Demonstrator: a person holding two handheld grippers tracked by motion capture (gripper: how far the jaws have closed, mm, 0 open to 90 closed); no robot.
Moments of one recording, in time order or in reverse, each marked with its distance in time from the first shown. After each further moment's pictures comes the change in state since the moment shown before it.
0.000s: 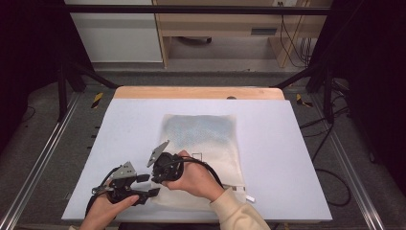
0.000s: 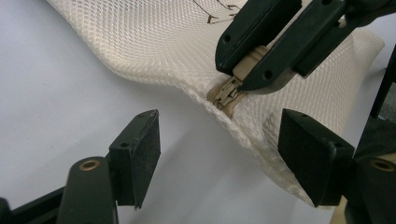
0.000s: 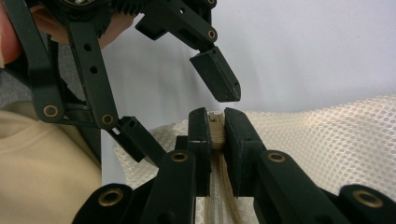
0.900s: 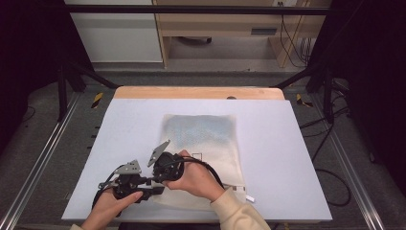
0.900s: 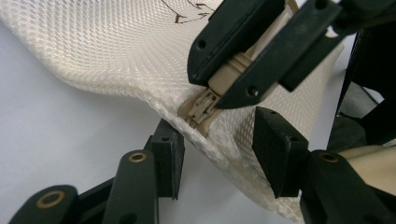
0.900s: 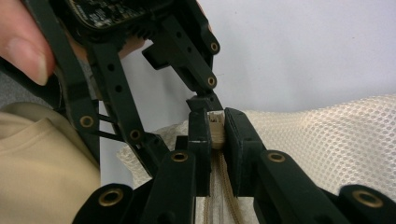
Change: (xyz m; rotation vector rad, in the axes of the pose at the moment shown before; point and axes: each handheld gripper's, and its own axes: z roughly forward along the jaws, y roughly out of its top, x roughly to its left) left arm 0.007 0.007 0.016 0.020 -0.155 -0.016; right arm 0.000 0.000 -0.002 -0.003 -0.008 0.001
